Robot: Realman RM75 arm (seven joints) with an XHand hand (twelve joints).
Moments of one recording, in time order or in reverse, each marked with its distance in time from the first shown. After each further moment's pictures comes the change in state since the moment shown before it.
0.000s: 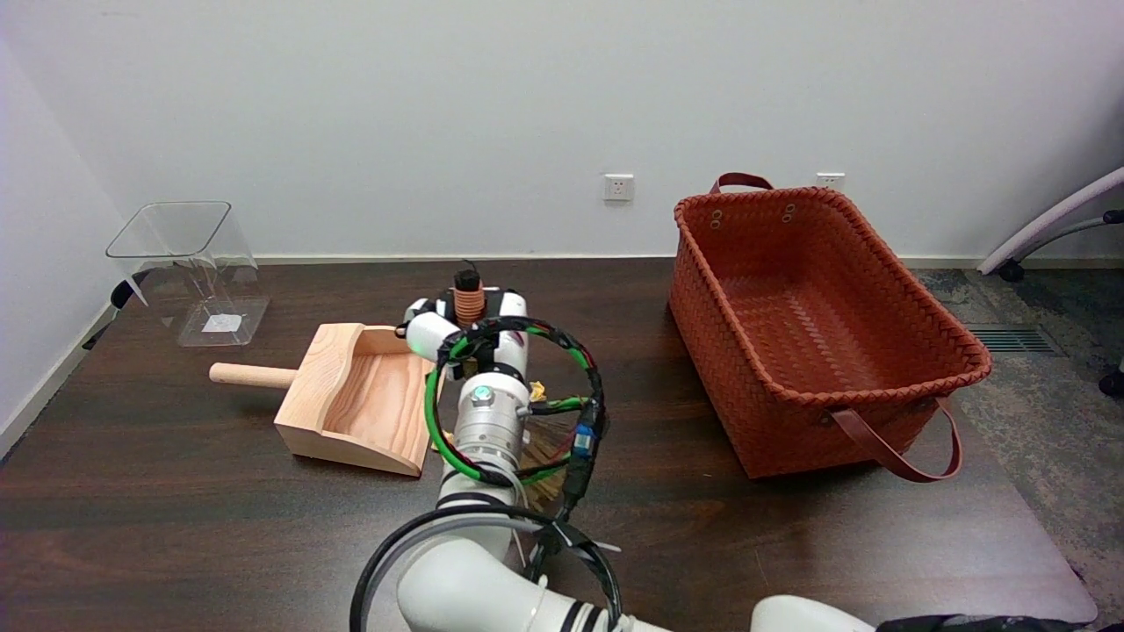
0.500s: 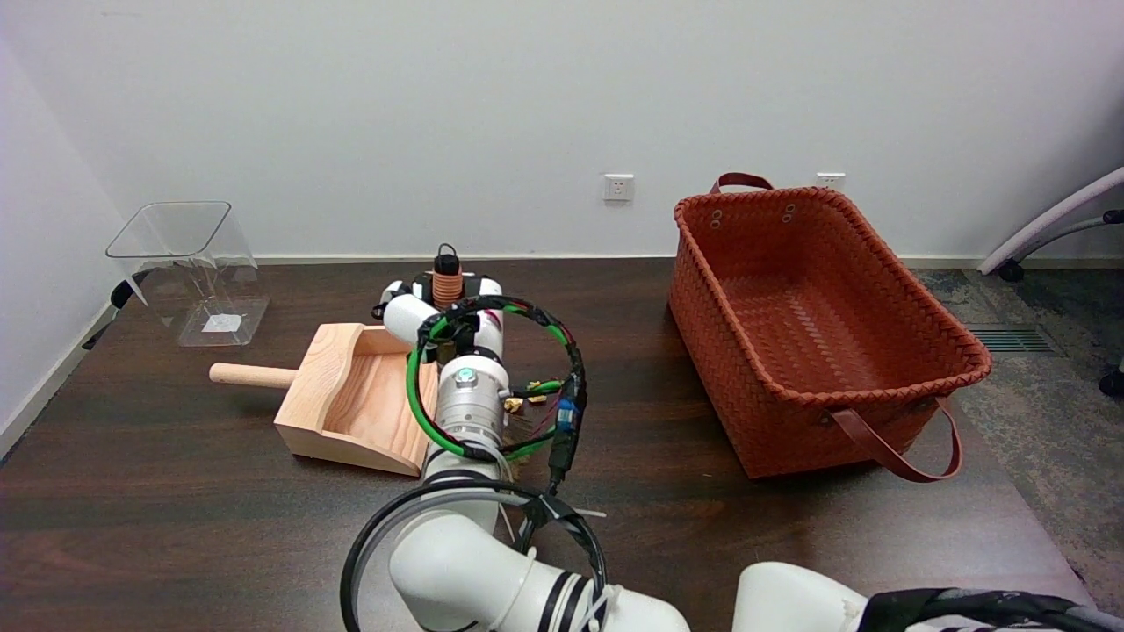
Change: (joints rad) arm 0.081 -0.004 -0.010 0.080 0.041 -0.074 0.131
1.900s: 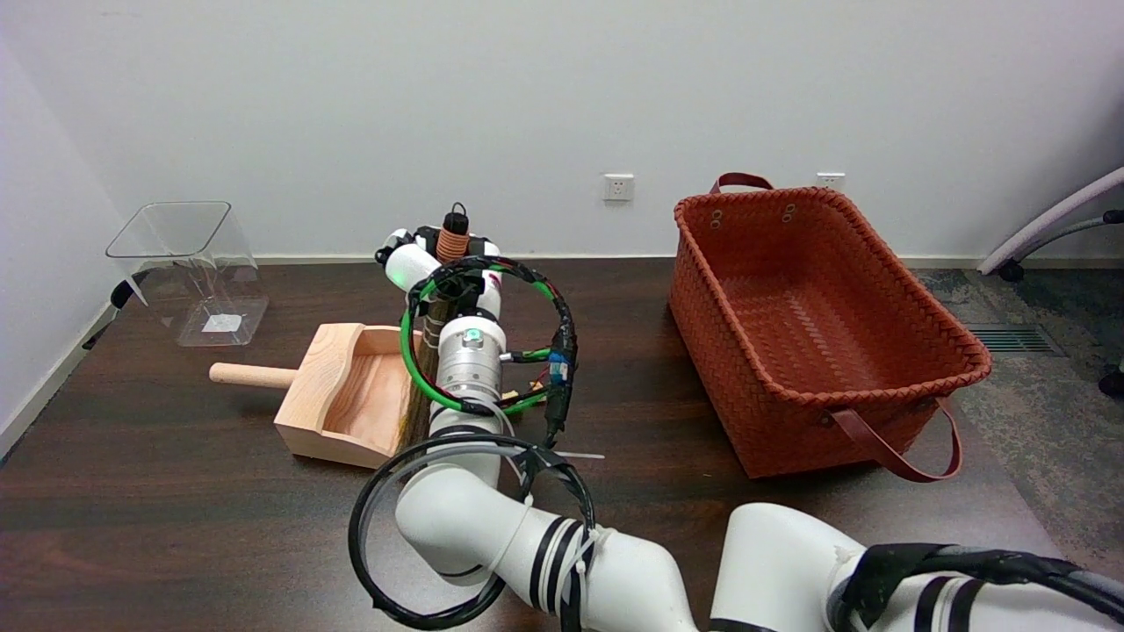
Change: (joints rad) arm 0.136 0.021 -0.012 0.151 0.003 -0.058 0.313
